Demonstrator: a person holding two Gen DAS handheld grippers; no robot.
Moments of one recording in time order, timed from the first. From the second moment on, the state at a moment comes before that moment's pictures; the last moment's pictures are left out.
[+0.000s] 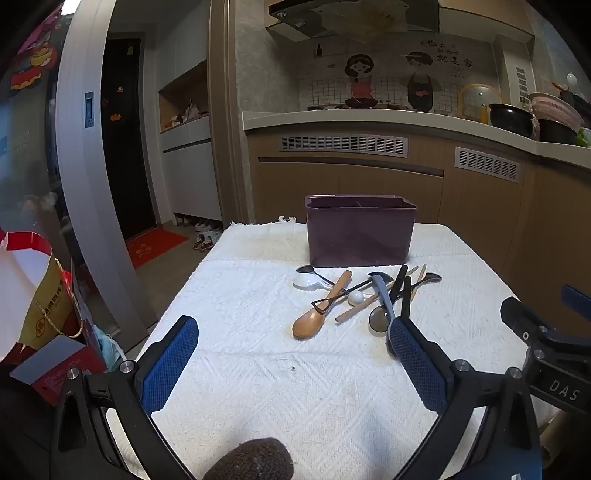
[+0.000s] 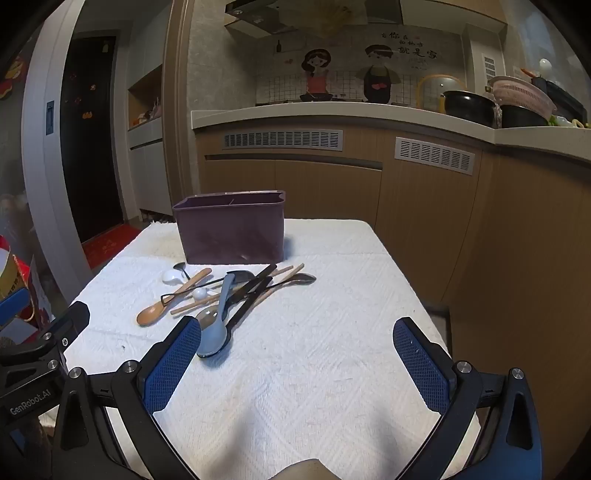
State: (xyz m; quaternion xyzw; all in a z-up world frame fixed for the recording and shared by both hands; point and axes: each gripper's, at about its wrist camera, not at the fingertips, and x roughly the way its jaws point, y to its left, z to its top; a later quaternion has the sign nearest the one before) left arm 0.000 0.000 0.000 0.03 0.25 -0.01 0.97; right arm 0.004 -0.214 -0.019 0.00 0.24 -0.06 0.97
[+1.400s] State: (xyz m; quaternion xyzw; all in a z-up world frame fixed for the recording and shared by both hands) left arm 0.005 -0.002 -0.006 0.02 0.26 -0.01 0.97; right arm 0.005 -0.213 -0.024 0.01 0.25 -0.05 0.97
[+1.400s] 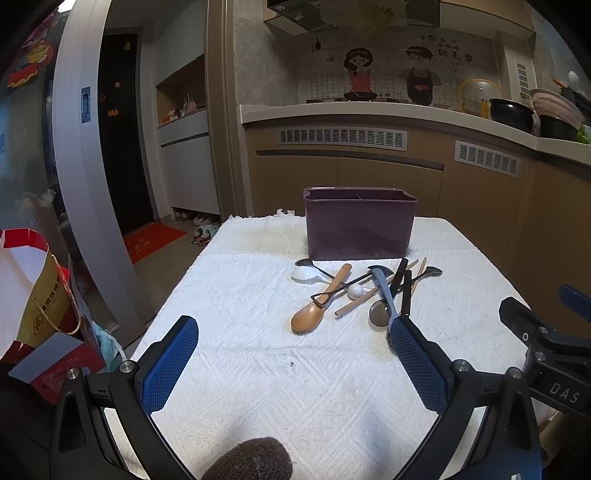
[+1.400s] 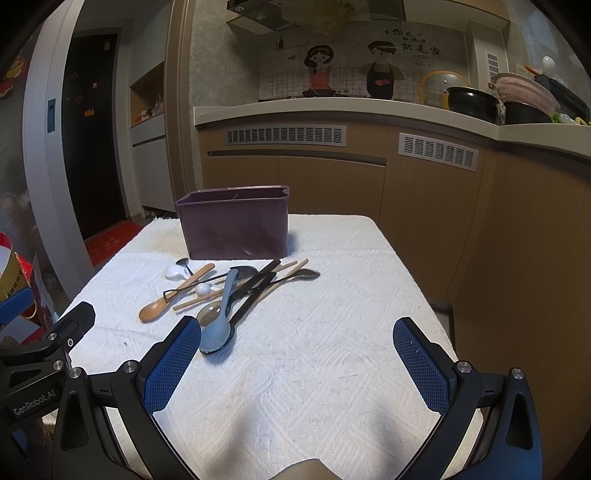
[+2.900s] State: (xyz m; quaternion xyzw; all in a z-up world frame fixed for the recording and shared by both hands) left arm 0.169 0.052 -0.022 0.02 0.31 -0.01 0.95; right arm 0.200 -0.170 -0.080 -0.06 0.40 0.07 0.91
